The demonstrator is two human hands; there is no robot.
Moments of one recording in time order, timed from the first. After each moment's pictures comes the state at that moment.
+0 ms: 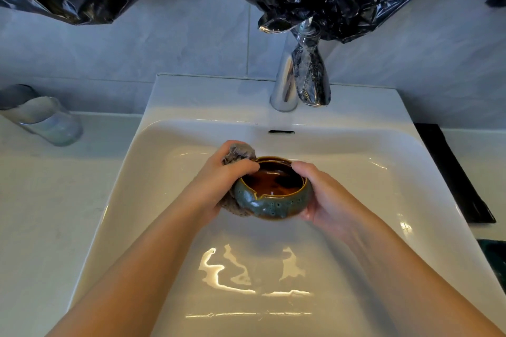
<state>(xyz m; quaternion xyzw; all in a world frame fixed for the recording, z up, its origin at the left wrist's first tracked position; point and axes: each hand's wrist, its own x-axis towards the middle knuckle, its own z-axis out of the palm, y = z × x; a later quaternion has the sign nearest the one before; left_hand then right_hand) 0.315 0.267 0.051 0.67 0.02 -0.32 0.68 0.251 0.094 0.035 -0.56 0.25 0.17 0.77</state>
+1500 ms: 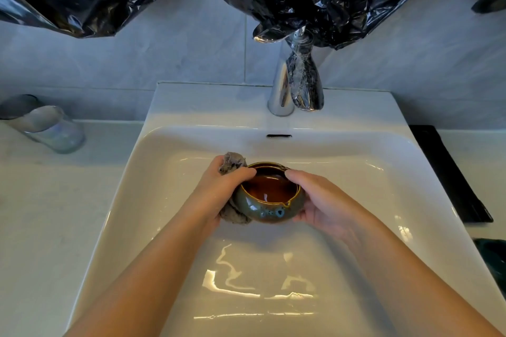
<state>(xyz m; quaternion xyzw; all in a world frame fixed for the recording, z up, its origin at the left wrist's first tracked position) 0.310 0.264 0.040 0.68 0.10 -0.29 0.66 0.251 0.092 0.033 -0.59 0.26 0.19 0.74</state>
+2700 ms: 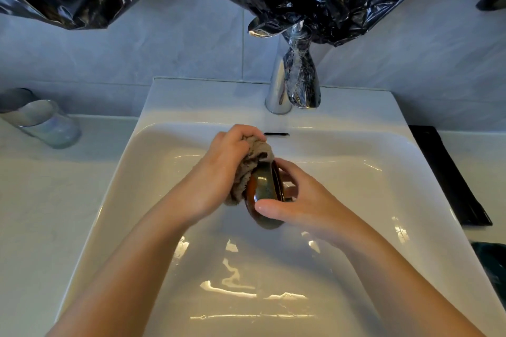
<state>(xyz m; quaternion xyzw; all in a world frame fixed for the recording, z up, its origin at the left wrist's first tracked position) 0.327 0.258 0.071 0.79 -0.14 -0.19 0.56 0.239 0.102 0.048 -0.78 0.07 0.15 0.60</state>
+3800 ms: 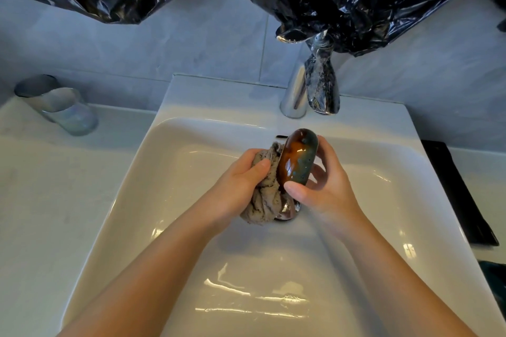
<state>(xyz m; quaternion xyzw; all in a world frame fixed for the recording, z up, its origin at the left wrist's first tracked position) 0.294 0.255 0.058 0.71 -0.05 -0.28 0.65 0.249 0.089 0.027 -0.73 0.06 -0.04 0.68</state>
